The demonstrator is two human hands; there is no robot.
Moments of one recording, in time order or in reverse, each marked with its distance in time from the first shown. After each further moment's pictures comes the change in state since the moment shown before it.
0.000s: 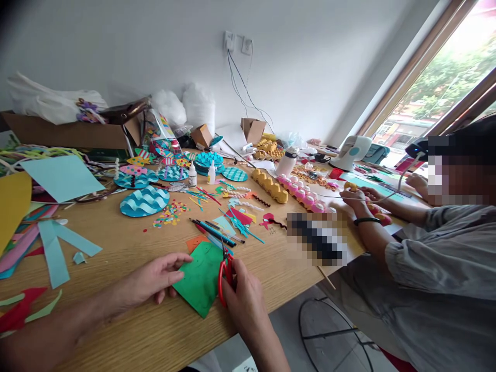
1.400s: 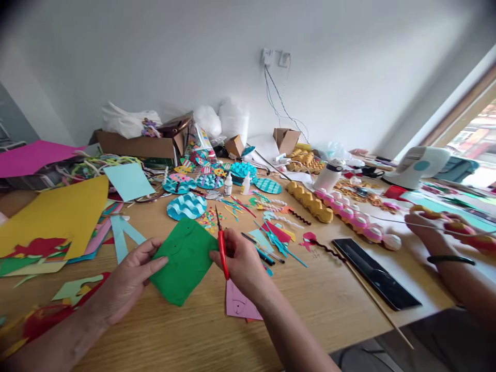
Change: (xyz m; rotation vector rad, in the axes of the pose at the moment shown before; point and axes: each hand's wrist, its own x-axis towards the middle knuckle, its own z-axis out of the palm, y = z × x) left_hand -0.056 -0.004 -0.063 -0.439 0.405 0.248; right_hand 0.070 -0.100 0.011 0.653 -0.330 -0.157
